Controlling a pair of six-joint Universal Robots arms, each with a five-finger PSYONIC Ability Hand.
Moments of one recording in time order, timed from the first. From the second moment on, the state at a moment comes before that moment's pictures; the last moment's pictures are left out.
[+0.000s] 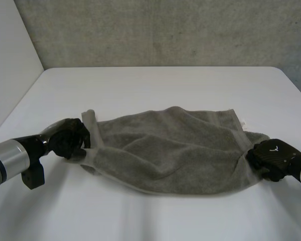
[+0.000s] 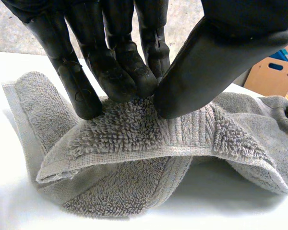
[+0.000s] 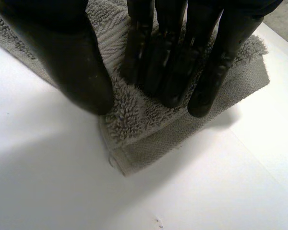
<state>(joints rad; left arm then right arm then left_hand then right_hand) 4.75 -1.78 -1.81 3.04 -0.85 3.10 1.34 -1.11 1.82 0.06 0.88 2.19 1.33 1.39 1.39 1.39 1.20 1.05 1.04 1.04 1.04 0.86</state>
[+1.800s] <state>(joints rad) 4.69 -1.98 -0.49 2.79 -1.18 2.92 1.66 -1.08 0.38 0.43 1.14 2.91 1.33 1.39 1.39 1.39 1.20 1.30 1.33 1.35 1.34 1.17</state>
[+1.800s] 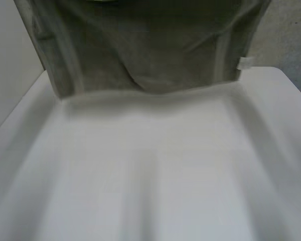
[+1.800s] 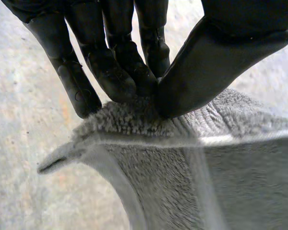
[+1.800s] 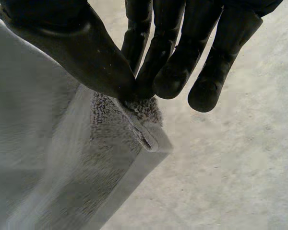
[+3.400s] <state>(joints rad) 4.80 -2.21 -1.24 2.82 -1.07 3.33 1.58 -0.88 0.85 0.67 0.89 2.58 1.33 1.39 1.39 1.39 1.20 1.31 1.33 1.35 1.34 1.17</state>
